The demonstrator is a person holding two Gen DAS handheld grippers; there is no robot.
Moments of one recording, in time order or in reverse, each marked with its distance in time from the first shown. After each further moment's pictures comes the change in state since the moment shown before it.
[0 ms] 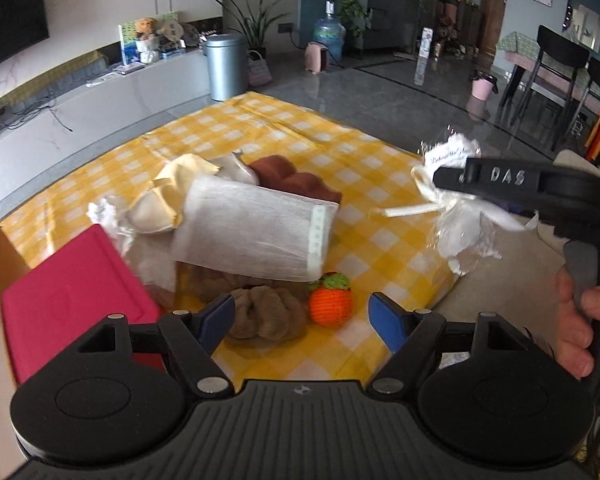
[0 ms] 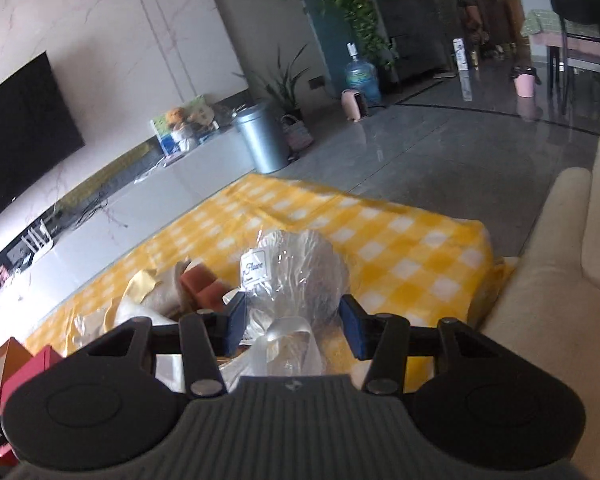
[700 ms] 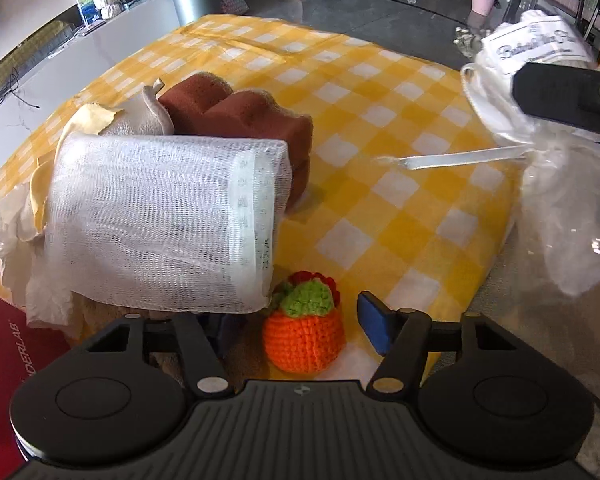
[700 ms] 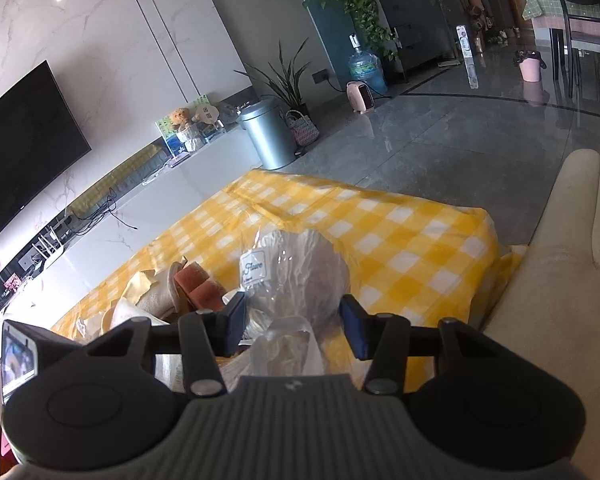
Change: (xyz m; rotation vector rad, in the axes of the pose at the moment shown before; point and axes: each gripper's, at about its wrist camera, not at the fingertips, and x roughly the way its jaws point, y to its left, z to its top) left arm 0.132 -0.030 0.009 0.083 0.238 0.062; right arm 0.018 -0.019 -0.004 0.022 0.042 0.056
